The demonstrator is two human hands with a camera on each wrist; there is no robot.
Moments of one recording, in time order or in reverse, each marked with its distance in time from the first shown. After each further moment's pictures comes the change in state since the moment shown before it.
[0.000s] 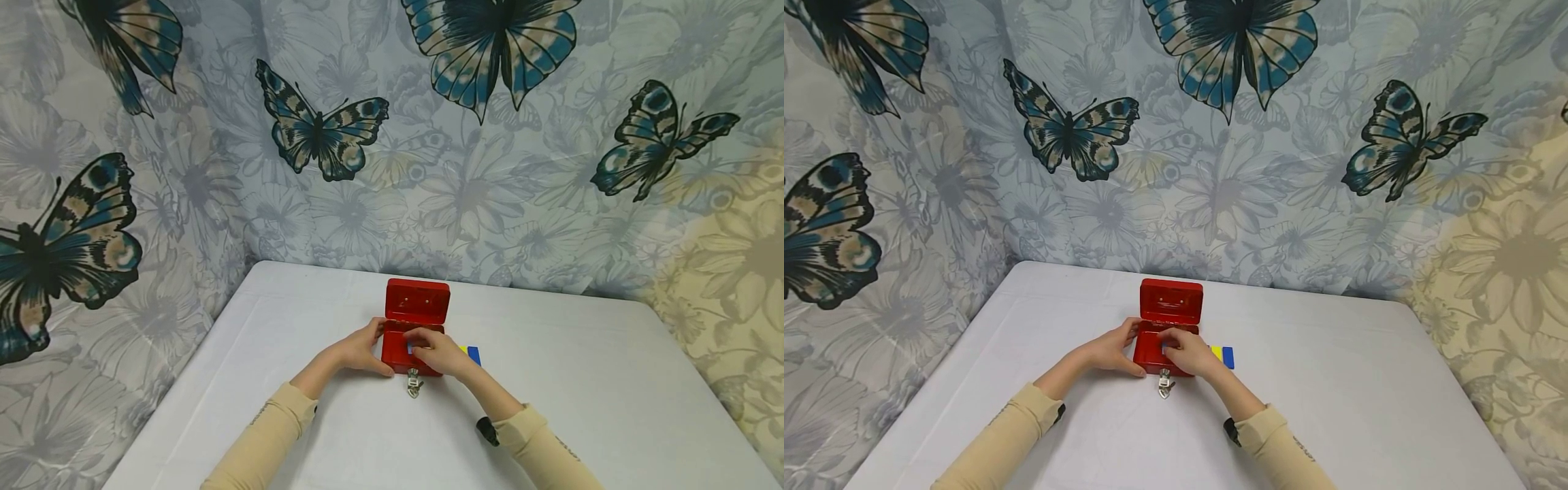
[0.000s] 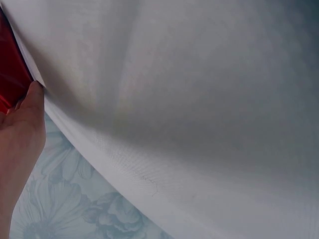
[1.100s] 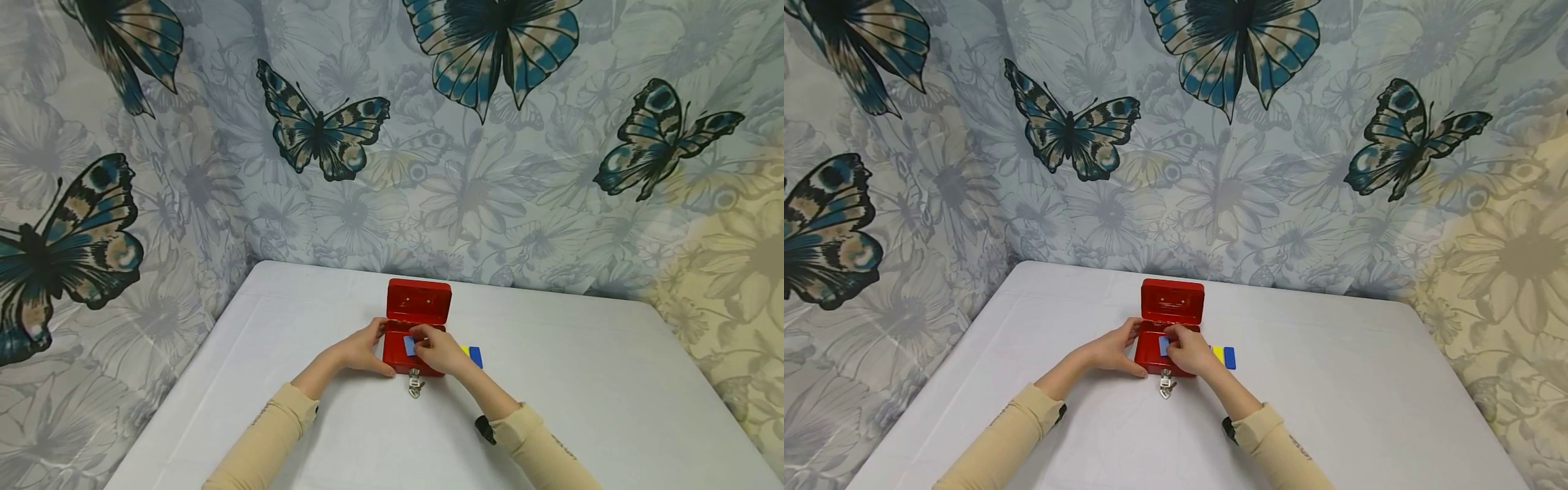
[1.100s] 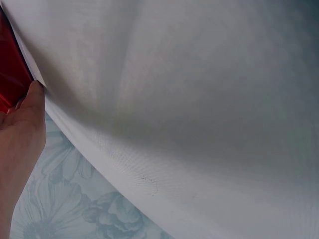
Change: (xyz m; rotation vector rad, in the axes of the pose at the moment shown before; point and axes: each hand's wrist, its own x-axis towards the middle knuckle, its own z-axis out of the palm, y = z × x) left_hand 0.000 -0.001 -0.001 -0.014 -0.010 0.009; right_hand 0.006 0.000 0.003 -0.058 0.062 0.017
